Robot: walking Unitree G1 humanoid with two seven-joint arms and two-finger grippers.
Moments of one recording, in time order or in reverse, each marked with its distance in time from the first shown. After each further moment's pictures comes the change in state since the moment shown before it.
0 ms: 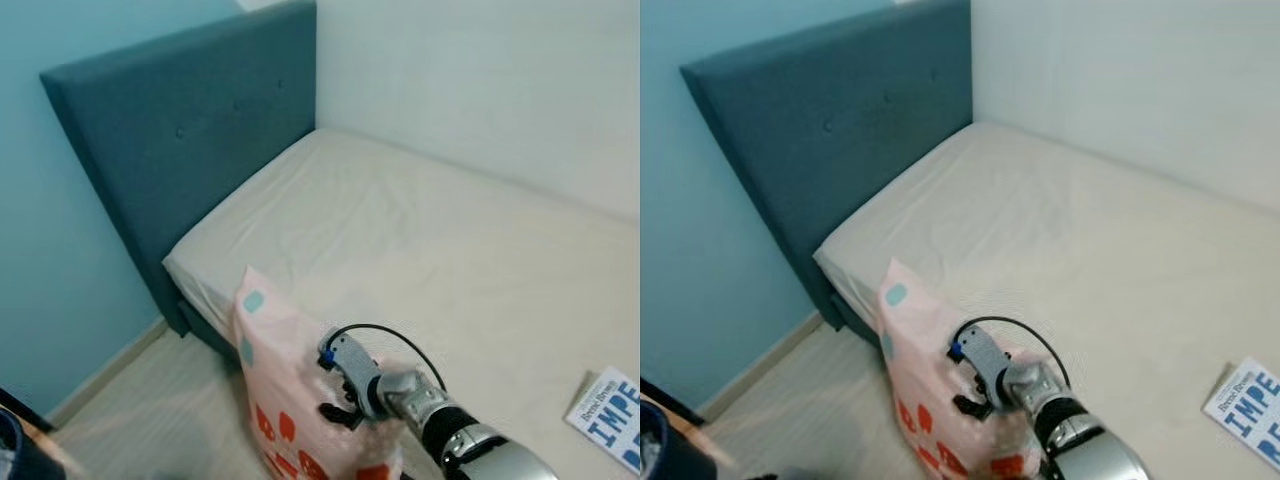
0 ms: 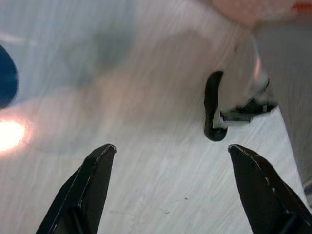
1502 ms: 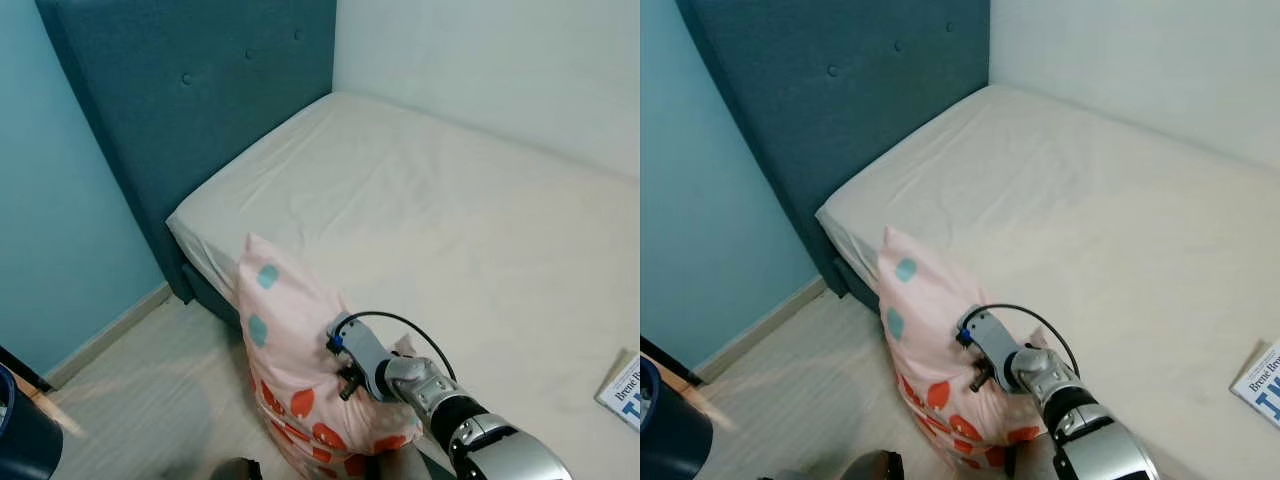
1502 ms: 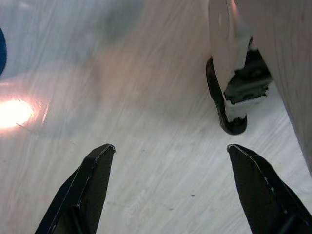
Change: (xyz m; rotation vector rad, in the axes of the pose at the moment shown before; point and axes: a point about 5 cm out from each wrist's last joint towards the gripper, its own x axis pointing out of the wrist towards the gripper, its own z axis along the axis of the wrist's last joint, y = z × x) left arm 0.001 0.000 0.003 0.007 0.016 0.023; right arm -0.015 -0.028 0.043 -0.021 -0.179 -0.058
